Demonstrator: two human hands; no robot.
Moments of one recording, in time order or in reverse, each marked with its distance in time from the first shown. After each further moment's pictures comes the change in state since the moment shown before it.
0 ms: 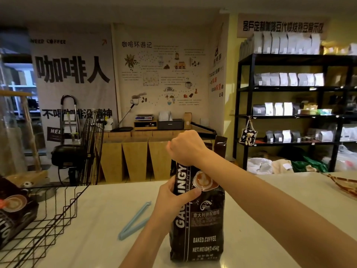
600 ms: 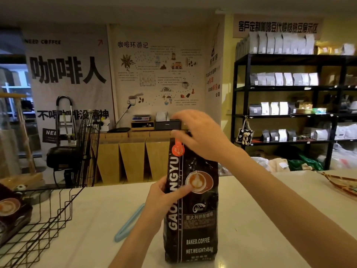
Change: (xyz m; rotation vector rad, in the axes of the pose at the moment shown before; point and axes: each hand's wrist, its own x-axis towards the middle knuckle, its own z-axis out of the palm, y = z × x) left_hand -0.001 0.008 -0.008 -0.049 -0.018 -0.010; right_hand -0.033 0.028 -0.038 0.448 0.227 0.173
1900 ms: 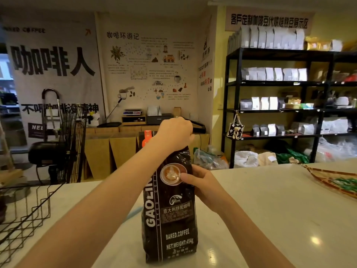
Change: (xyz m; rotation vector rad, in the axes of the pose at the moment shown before) left_hand 0.098 0.090 0.073 1.648 -0.079 0.576; right_hand -0.114 0.025 0.056 1.474 -0.127 0.729
